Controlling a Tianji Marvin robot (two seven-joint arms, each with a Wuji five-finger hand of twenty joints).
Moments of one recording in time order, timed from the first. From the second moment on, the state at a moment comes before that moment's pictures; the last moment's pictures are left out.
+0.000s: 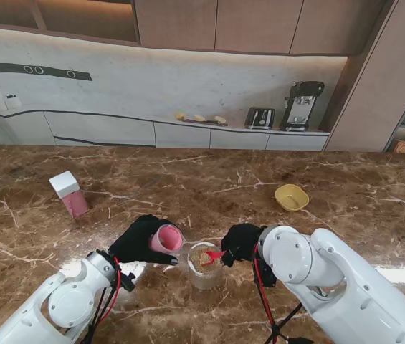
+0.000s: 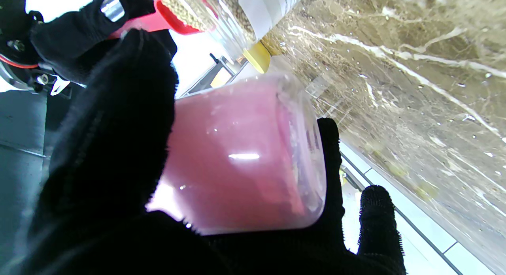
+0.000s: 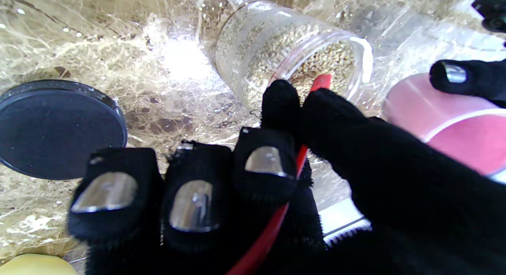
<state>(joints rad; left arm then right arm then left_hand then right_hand) 1.63 -1.11 -1.17 -1.51 0.40 -0.44 0.01 -1.46 -0.96 1.01 -1.96 -0.57 0.59 0.65 0.80 -0.67 0.34 -0.11 0.60 -0.02 0.75 0.60 0.98 0.05 0.29 1.01 0.61 0.14 0.43 0.78 -0.06 0.21 0.51 0.58 0.48 -0.68 1.22 -0.23 0.97 -0.03 1.03 0.55 1.40 -0.14 1.25 0.96 1.27 -0.03 1.57 0.96 1.04 0.19 1.68 0.84</state>
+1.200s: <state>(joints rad) 1.60 -1.11 -1.14 -1.51 0.40 -0.44 -0.01 -1.55 -0.98 1.16 -2.07 -0.47 0.58 0.60 0.80 -0.67 0.34 -0.11 0.60 -0.02 0.75 0.60 0.98 0.05 0.29 1.01 0.61 0.14 0.43 0.78 -0.06 0.21 0.51 0.58 0.49 -0.67 1.22 -0.23 0.97 -0.01 1.03 0.56 1.40 -0.13 1.25 0.96 1.27 -0.02 1.57 0.96 1.03 0.20 1.68 0.84</state>
